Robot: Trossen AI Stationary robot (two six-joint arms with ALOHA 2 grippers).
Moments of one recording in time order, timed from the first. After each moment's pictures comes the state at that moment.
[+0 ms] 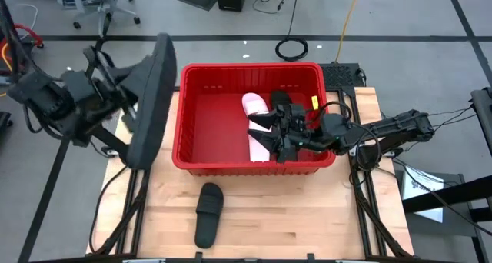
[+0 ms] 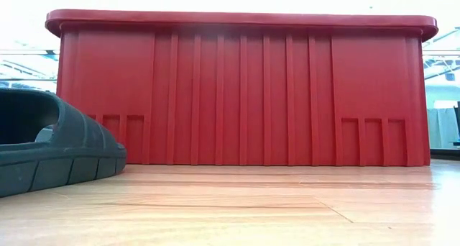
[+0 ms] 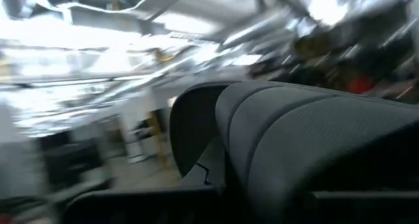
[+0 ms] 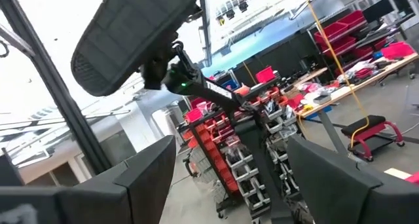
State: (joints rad) left arm -0.59 1.29 1.96 0.02 -1.01 0.84; right arm 0.19 1.40 1.25 0.49 0.32 0.45
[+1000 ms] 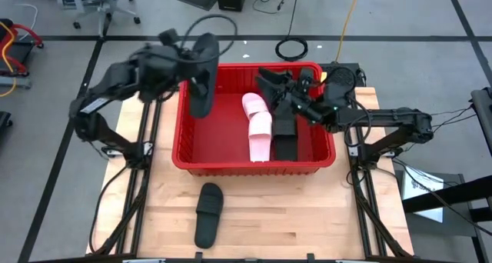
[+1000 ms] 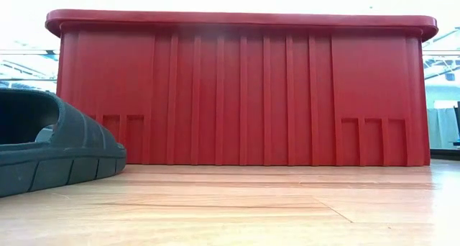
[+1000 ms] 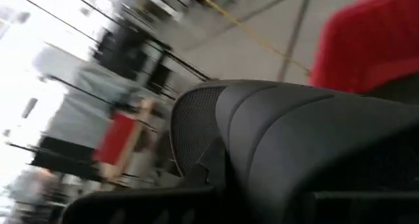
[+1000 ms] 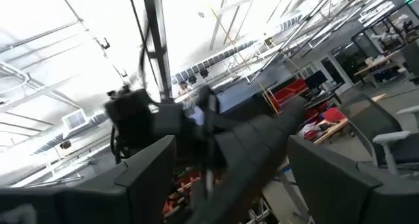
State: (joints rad) left arm 0.16 1.46 2.05 -0.95 -0.75 0.62; right arm -0.08 1.40 1.25 0.64 0.32 0.46
